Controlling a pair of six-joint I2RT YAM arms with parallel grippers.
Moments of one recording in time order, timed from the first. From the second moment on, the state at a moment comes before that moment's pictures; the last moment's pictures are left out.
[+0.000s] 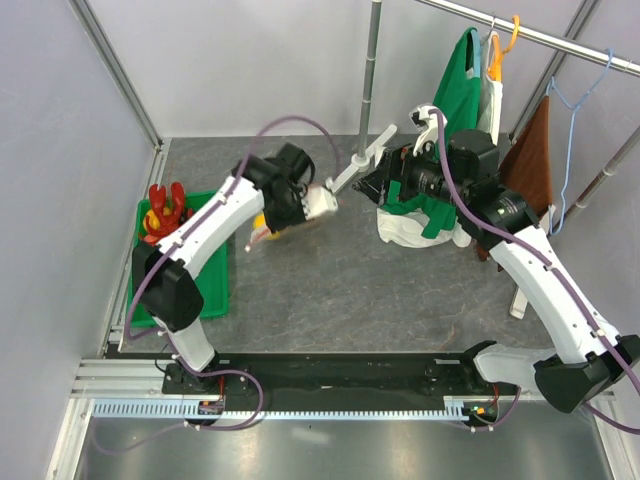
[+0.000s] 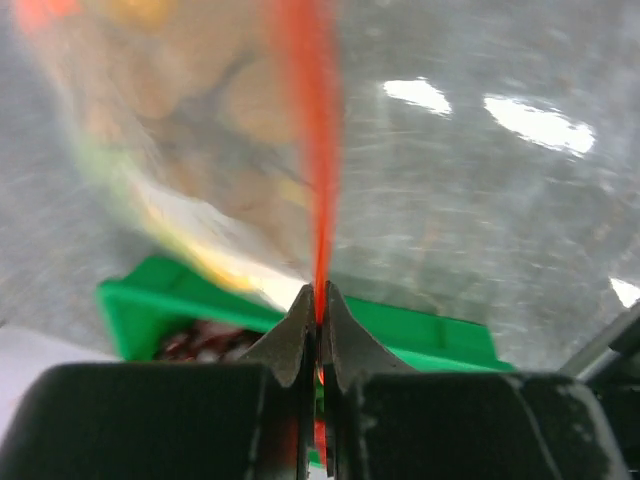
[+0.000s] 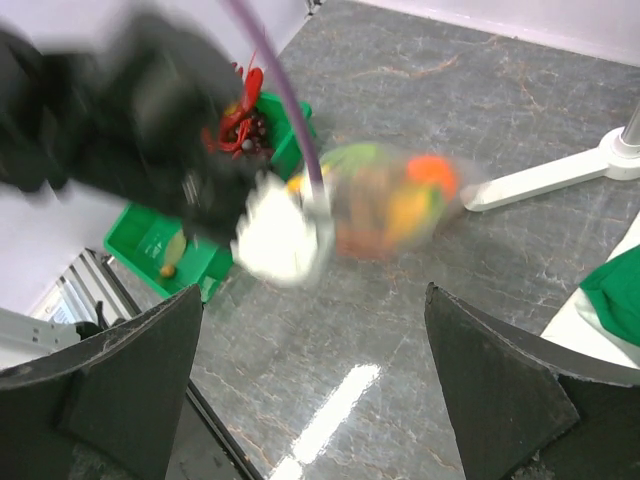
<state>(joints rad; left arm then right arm) -0.55 1.75 1.77 -1.22 0.01 0.77 0.47 1.23 1.43 -0.45 -0.36 0.31</state>
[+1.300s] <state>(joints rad) -0.17 1.18 1.40 -1.04 0.68 0.26 0.43 1.01 1.17 -0.66 -0.62 0.05</state>
